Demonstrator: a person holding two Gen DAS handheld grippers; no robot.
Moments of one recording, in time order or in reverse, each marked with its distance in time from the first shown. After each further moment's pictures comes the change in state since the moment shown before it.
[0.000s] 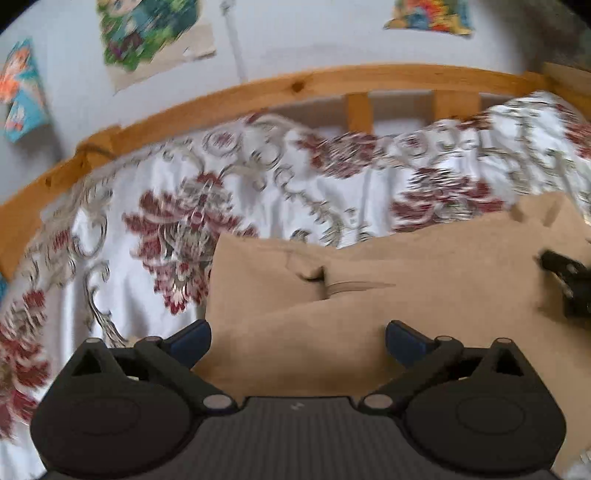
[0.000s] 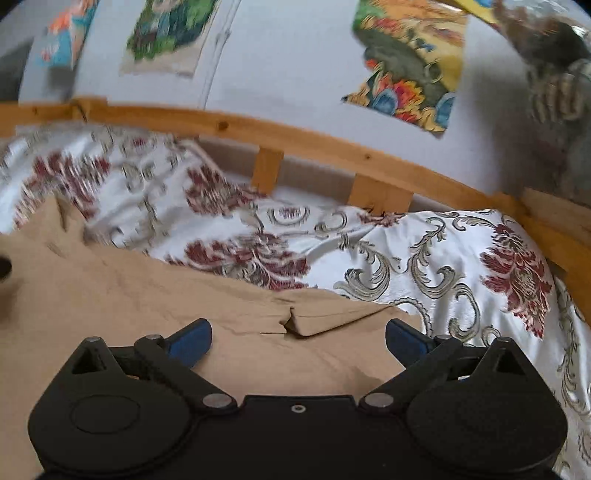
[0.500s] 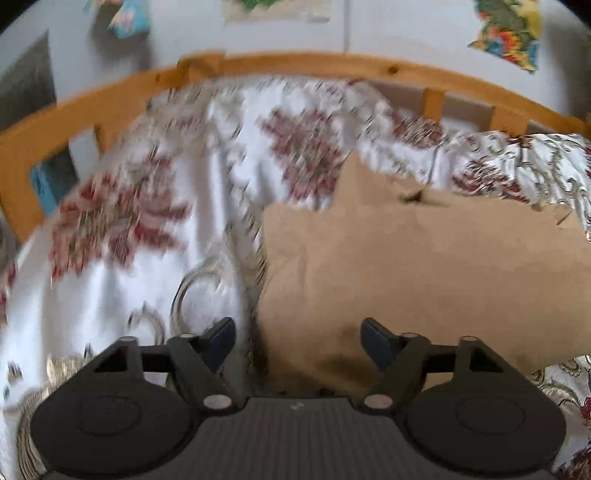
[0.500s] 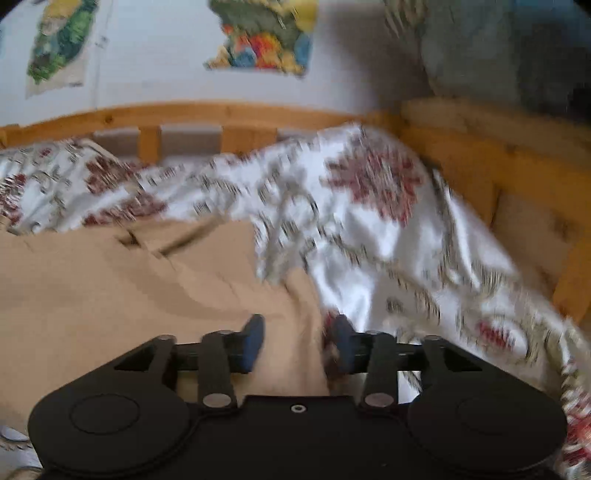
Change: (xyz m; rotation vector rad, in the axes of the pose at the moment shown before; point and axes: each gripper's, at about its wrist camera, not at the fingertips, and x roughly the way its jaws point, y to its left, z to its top) left arm -0.098 0.095 -0.079 -0.195 0.062 0.003; right arm -0.089 -0.112 -0.068 0.242 0.035 -0.125
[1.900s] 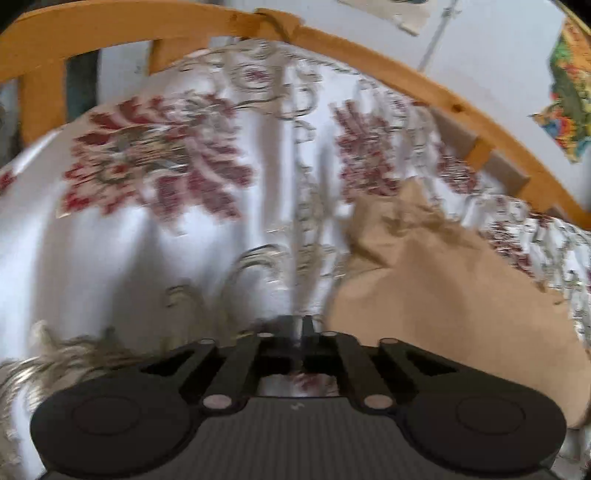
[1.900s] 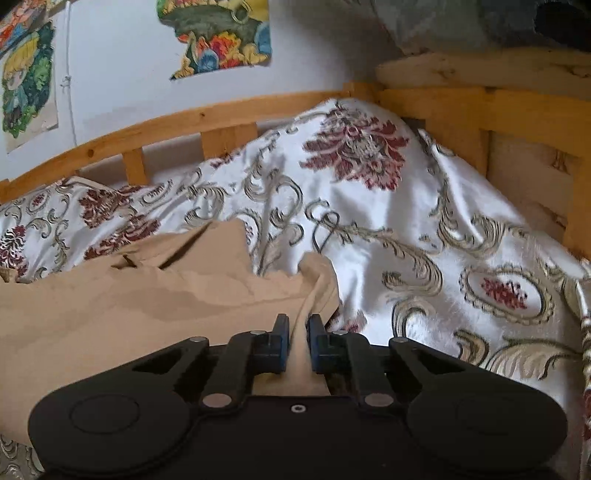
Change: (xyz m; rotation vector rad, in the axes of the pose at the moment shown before) left arm 0.032 0.081 0.002 -0.343 0.075 -0.155; right arm 0.021 -0.039 -0.009 0.244 0.133 0.040
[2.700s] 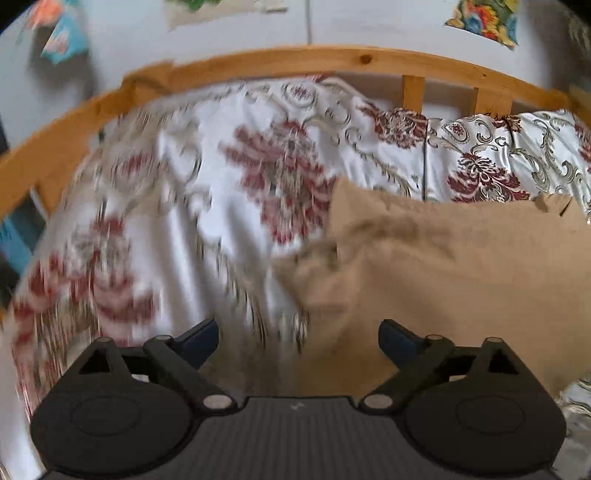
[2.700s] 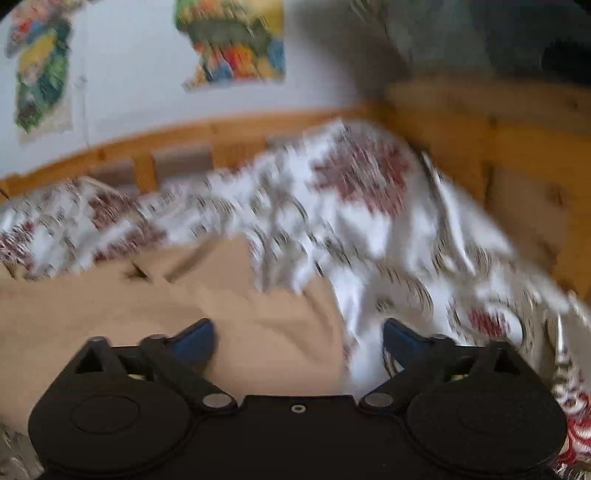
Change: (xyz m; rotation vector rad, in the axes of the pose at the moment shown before) left arm 0.028 -0.078 0.035 0.433 0.030 0.082; right arm -0.012 -0.010 0.013 -0.007 -0.020 -0.019
